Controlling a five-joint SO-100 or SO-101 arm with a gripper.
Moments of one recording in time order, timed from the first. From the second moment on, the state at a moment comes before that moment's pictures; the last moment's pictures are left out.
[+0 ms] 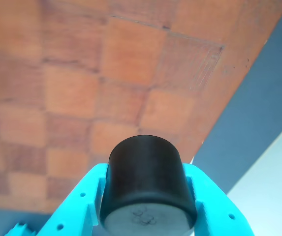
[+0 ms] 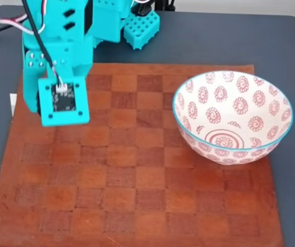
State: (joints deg) arm 12.7 100.1 113.2 78.7 62.6
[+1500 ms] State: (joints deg) arm -34.2 83.0 88.3 80.0 97.8
